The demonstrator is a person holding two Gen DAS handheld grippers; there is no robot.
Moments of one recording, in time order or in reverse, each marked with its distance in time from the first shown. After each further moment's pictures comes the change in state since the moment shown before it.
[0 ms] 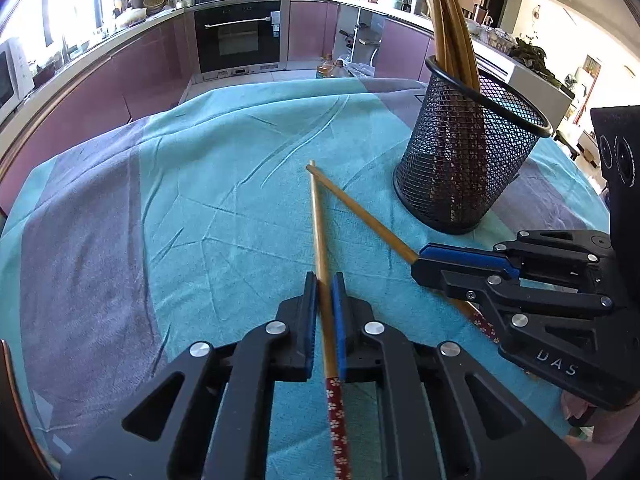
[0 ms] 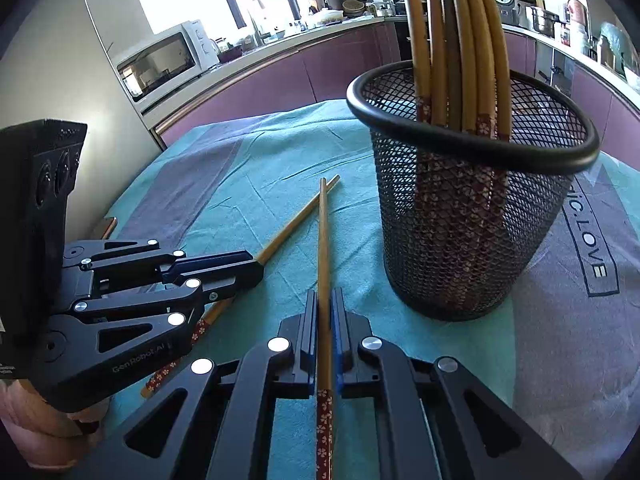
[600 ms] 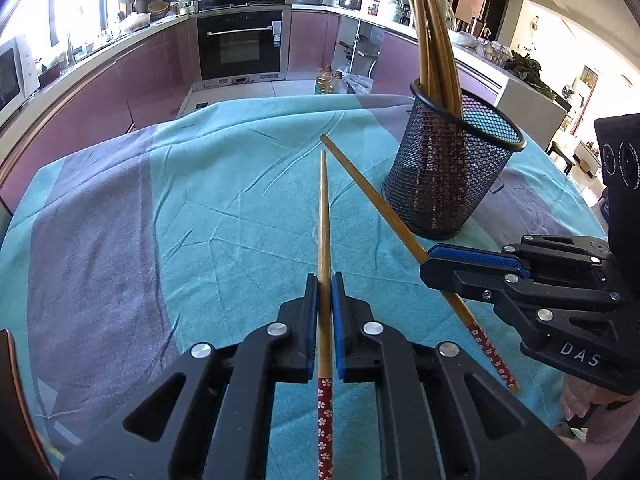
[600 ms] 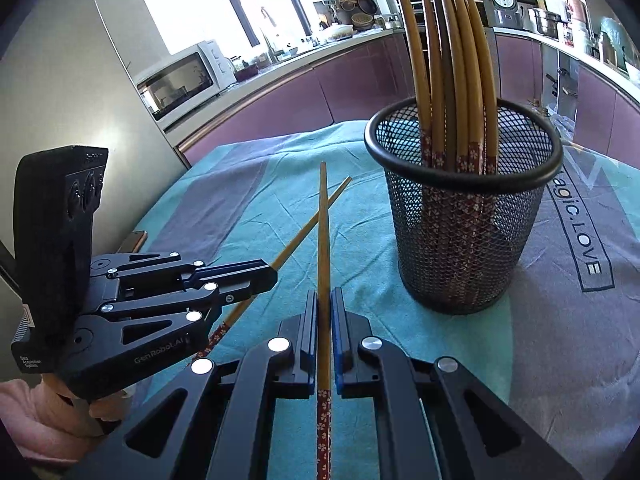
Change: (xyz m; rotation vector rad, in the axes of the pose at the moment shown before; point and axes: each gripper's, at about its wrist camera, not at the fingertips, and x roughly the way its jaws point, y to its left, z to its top) left arm -0.021 -0.003 -0.005 -0.014 -0.047 -0.016; right arm -0.031 -0.002 -0.006 0.010 -0.060 0.083
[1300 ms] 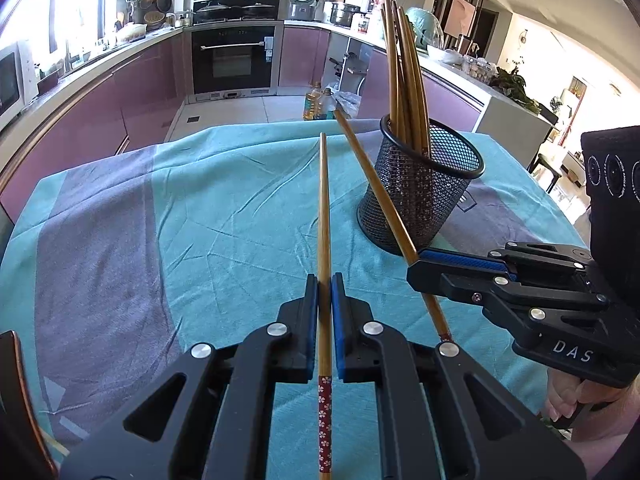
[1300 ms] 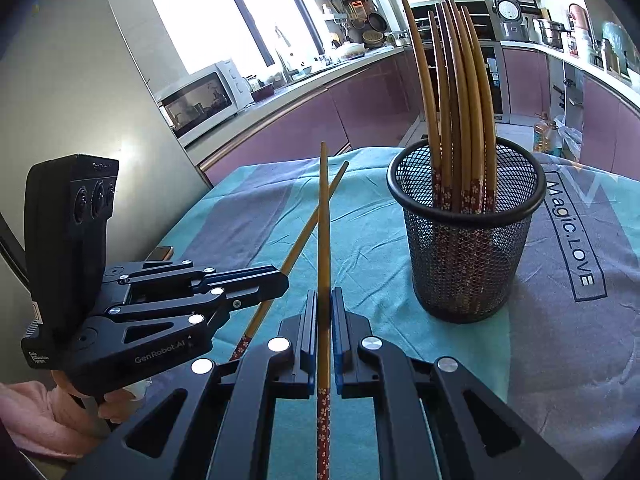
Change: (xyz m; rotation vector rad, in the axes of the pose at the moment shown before) left arm -0.038 -0.002 0.000 -0.004 -0.057 -0.045; right arm -0.029 0.002 0.000 -0.007 -0.065 0.052
